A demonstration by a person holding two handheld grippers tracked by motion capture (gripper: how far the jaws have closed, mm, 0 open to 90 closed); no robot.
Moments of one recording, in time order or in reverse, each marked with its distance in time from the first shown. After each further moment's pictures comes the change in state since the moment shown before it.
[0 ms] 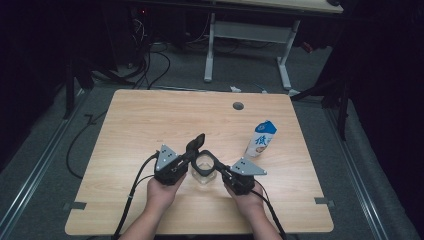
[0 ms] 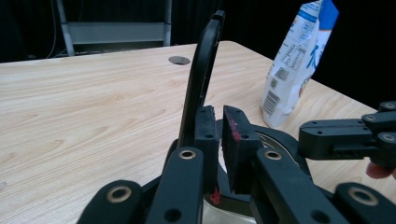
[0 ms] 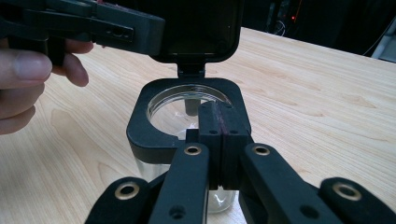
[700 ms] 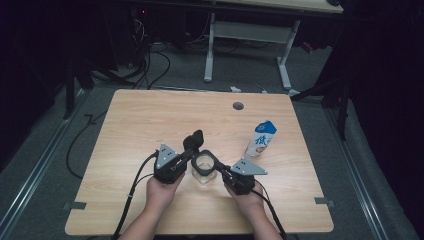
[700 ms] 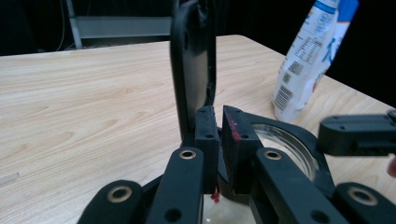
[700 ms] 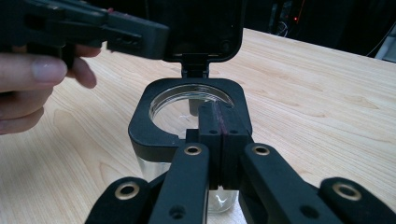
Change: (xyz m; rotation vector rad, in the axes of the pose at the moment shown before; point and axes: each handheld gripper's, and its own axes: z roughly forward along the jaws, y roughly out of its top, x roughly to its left) left arm 0.004 -0.004 0.002 0.020 0.023 -0.001; right arm -0.001 -0.001 0.000 -0.004 0.014 0.003
